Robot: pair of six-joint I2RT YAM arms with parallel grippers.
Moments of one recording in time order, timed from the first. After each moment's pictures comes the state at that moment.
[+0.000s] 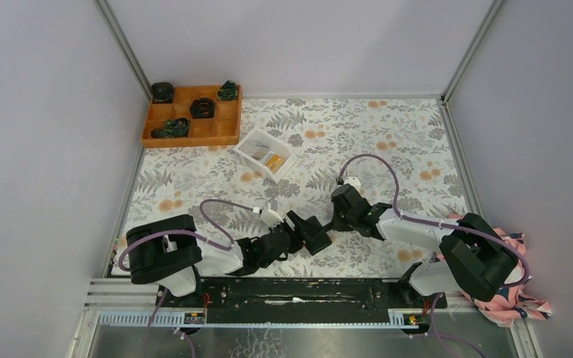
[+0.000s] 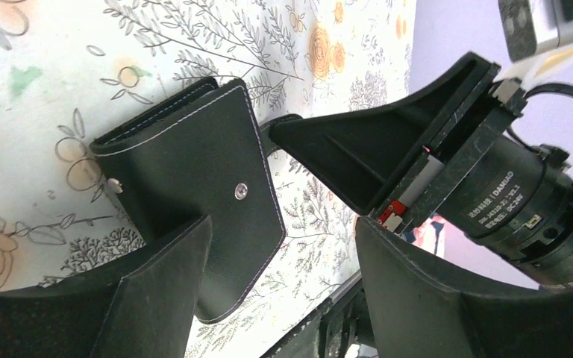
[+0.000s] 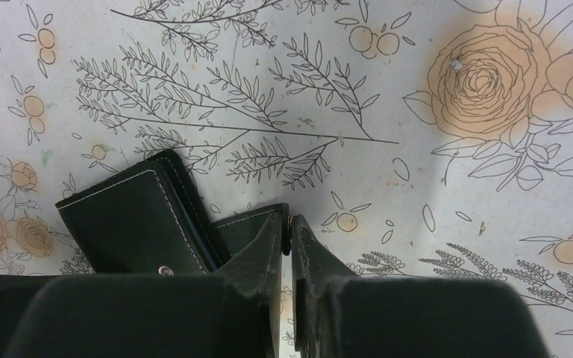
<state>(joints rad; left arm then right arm) -1.21 1.57 0.38 0.71 -0.45 -1.43 0.75 1.37 0.56 -0.17 0.17 0.65</state>
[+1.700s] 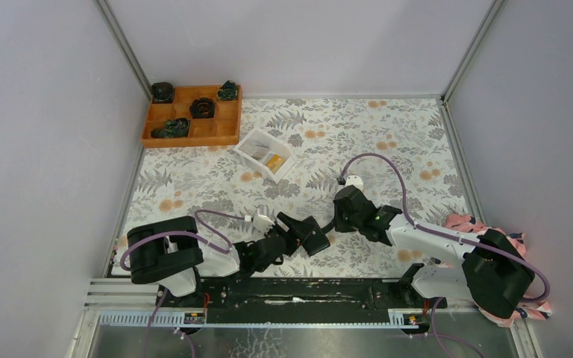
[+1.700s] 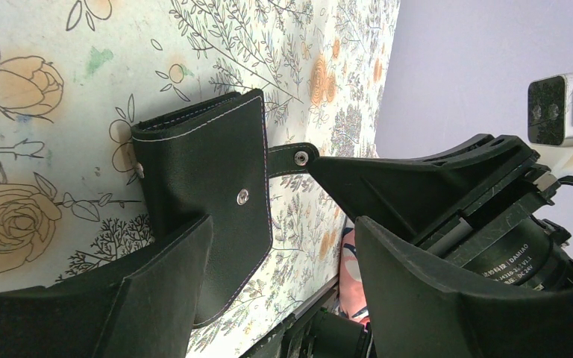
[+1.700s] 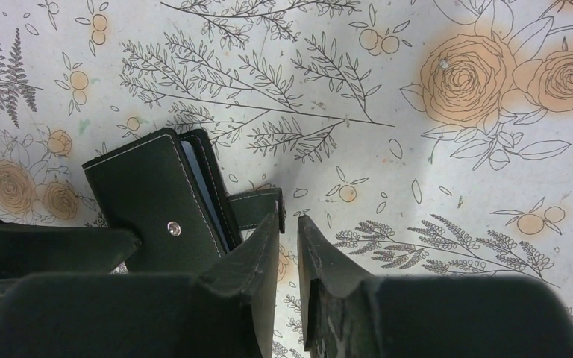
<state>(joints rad) -1.22 1.58 0.31 0.80 -0.55 -1.66 0.79 1.22 0.56 -0.25 0.20 0.60</state>
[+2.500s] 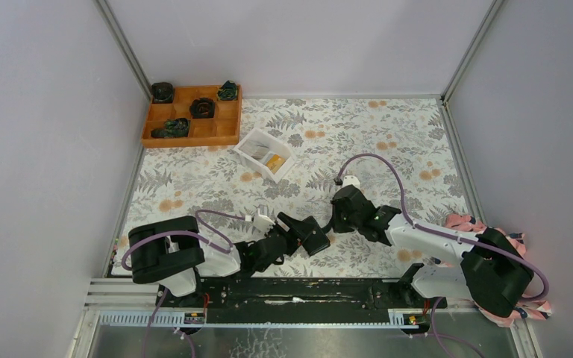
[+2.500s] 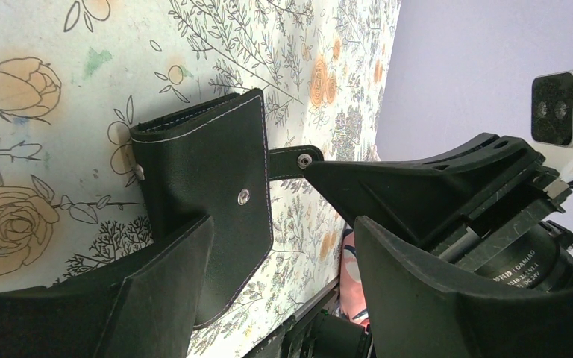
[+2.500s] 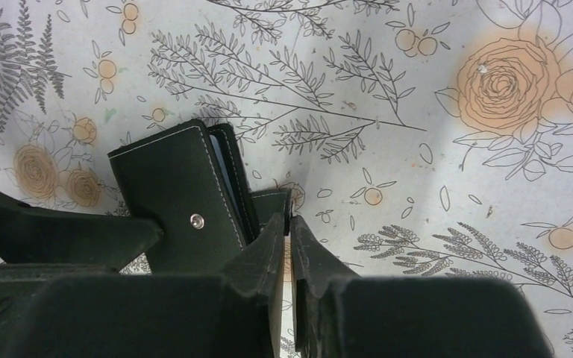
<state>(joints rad) -1.22 1.59 0.31 0.80 -0.55 -1.66 0.79 1.23 0.56 -0.22 0.14 0.59</state>
